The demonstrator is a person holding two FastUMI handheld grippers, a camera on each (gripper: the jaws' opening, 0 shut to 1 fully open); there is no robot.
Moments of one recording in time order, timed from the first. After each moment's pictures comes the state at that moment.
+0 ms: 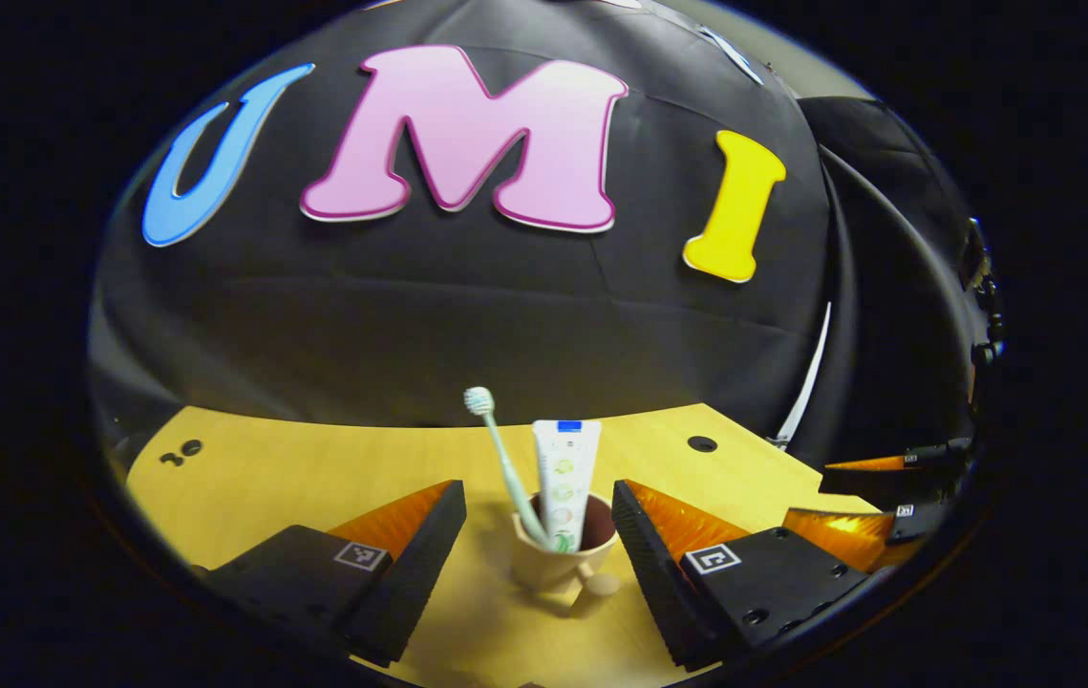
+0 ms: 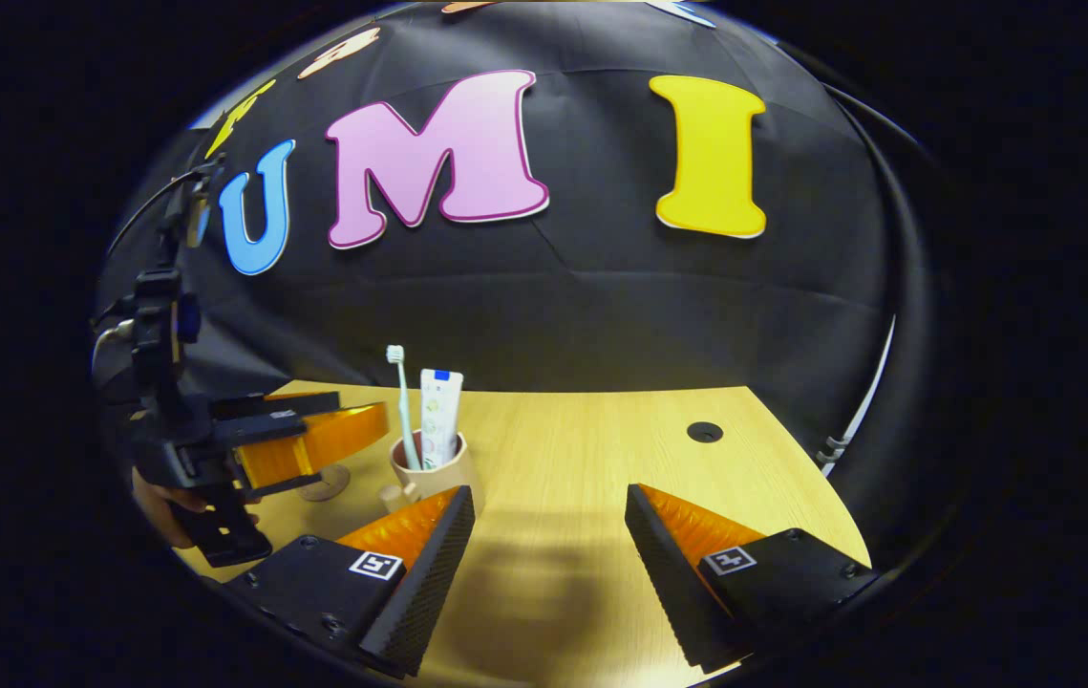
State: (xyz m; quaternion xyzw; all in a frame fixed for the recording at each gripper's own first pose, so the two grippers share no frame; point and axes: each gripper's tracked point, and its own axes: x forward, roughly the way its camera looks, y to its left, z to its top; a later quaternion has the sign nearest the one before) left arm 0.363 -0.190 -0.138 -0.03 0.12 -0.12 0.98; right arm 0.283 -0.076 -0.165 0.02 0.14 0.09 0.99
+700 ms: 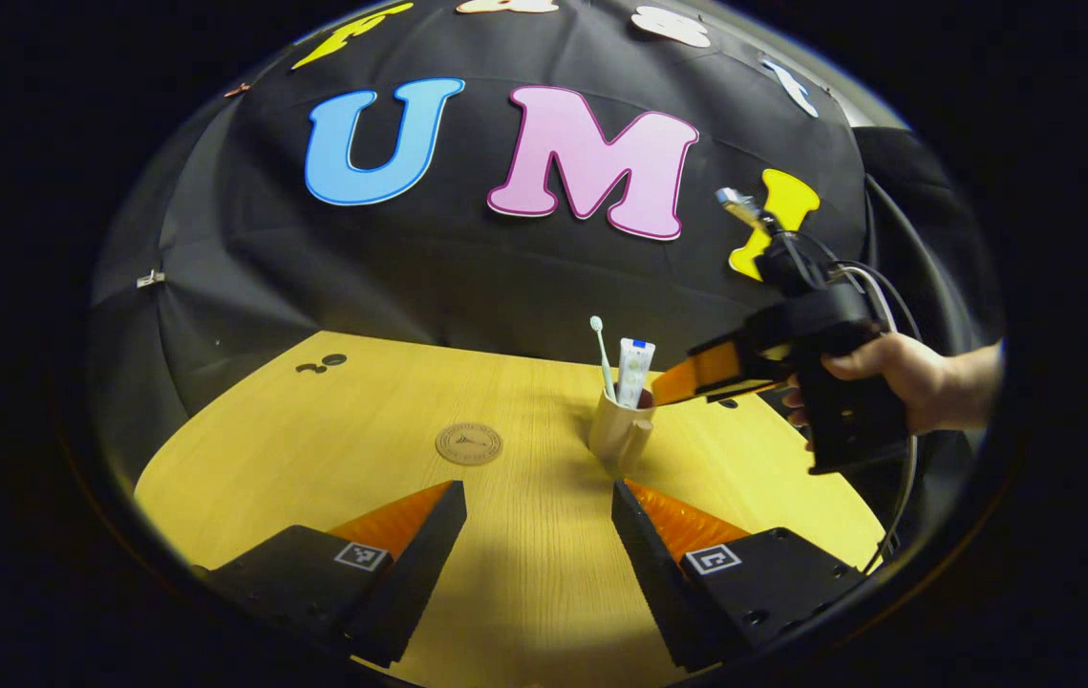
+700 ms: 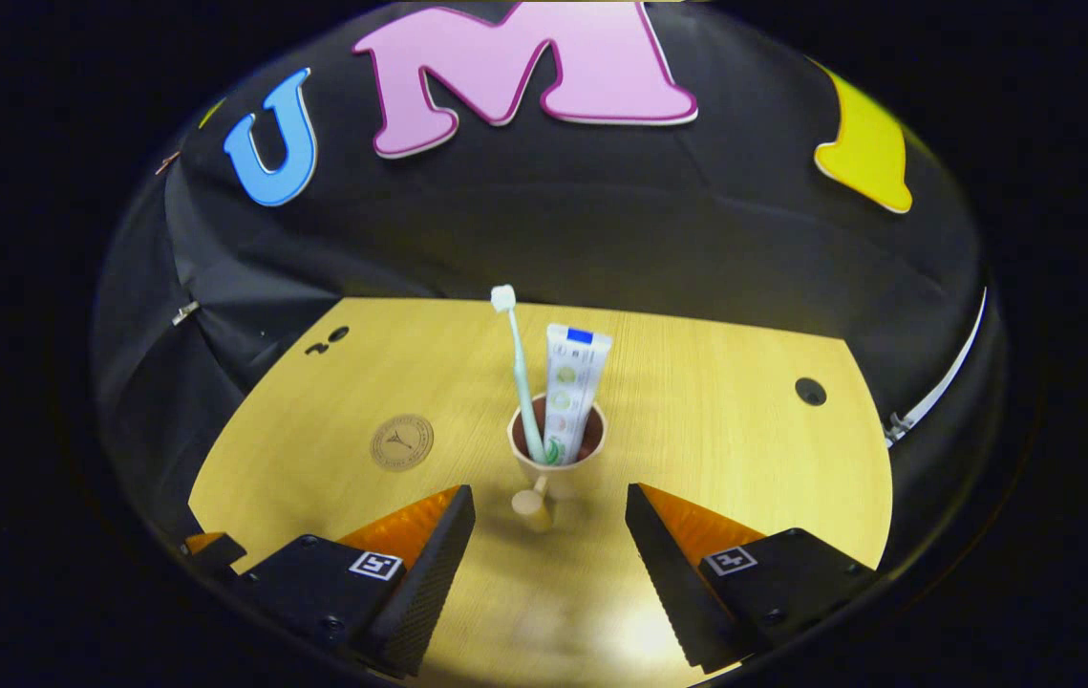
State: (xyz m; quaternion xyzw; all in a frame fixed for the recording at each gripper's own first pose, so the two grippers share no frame) left arm 0.146 -0.110 -0.157 -0.09 0.18 -0.03 0.98; right arm 0.297 0.038 -0.190 0.00 0.36 0.16 0.92
